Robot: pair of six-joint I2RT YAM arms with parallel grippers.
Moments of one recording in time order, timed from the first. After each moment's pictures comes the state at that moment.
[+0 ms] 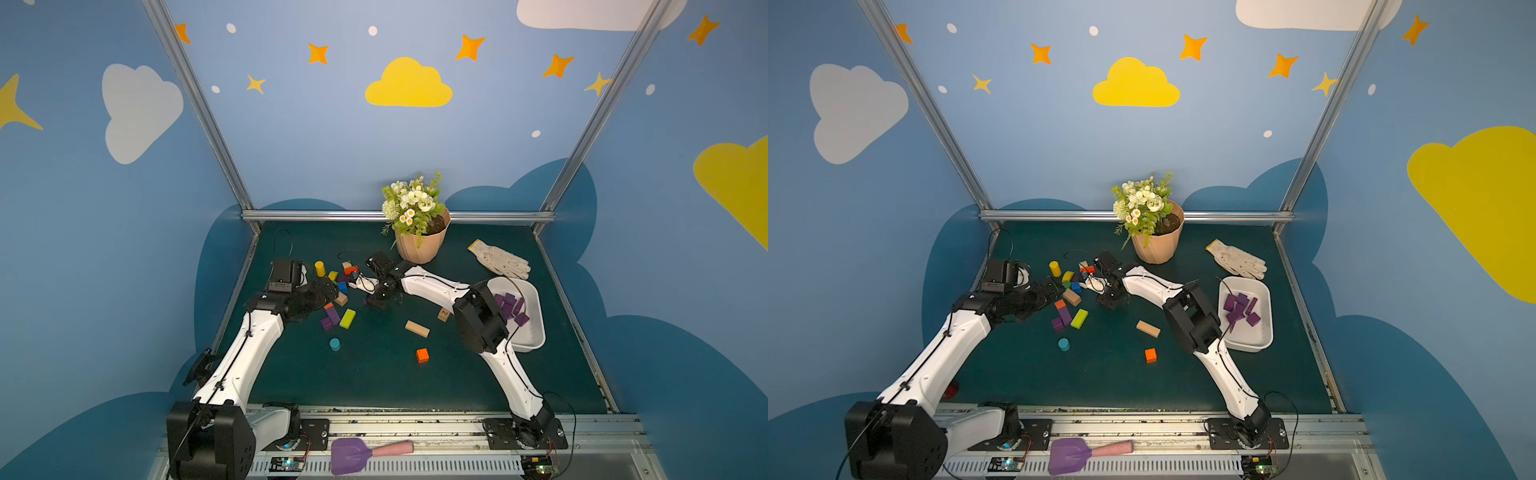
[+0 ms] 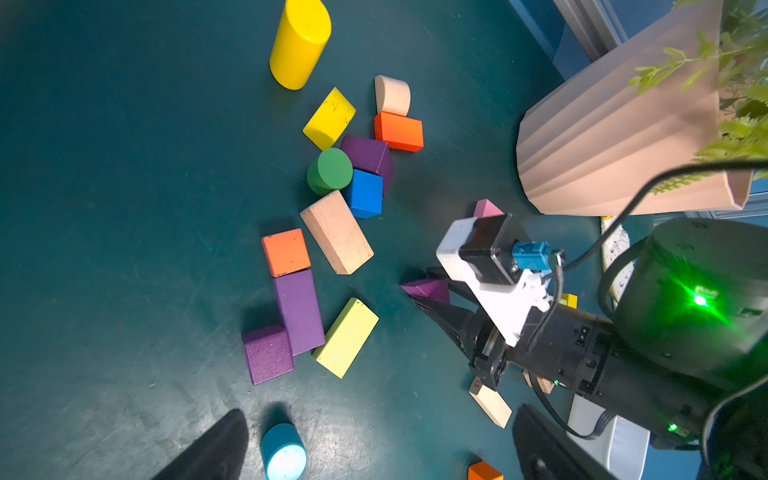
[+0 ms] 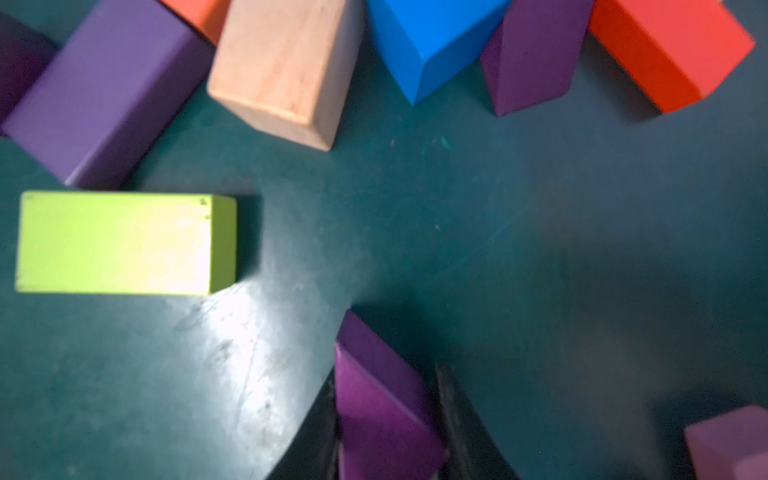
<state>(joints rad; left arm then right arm) -0.07 1.19 0.94 -0.65 0.27 -0.62 0.83 2.39 1.96 -0.69 -0.19 -0.41</state>
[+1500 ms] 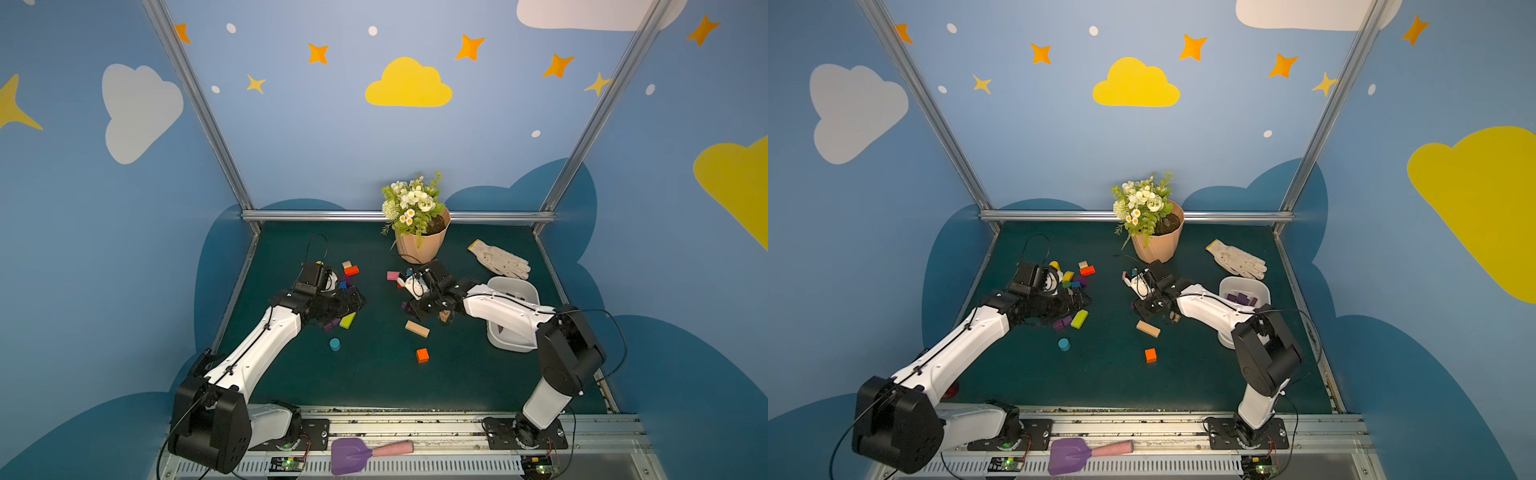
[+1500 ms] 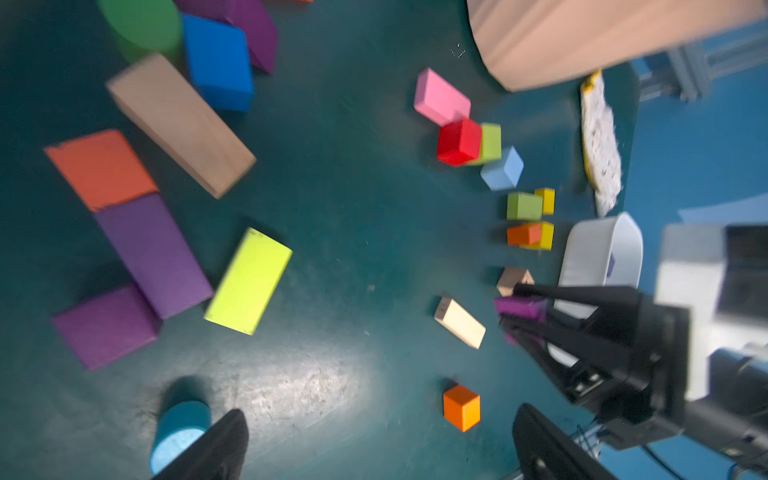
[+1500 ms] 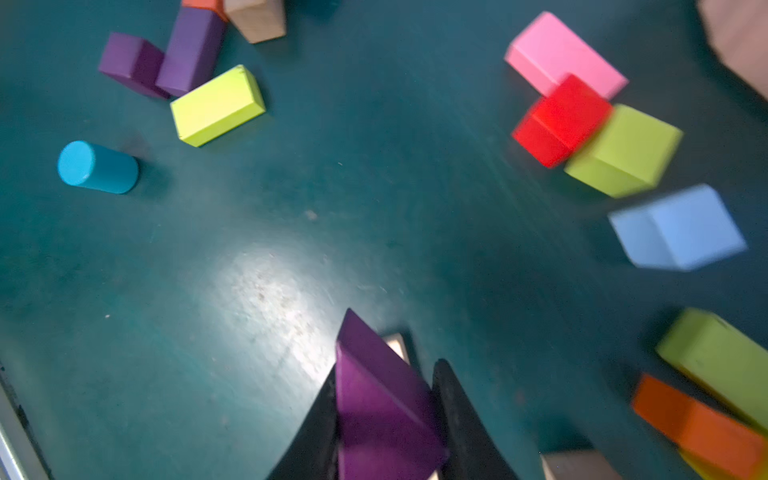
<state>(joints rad) -0.30 1.26 0.92 -0.62 0.34 -0.63 0.71 1.70 1.16 -0.45 -0.18 -0.04</state>
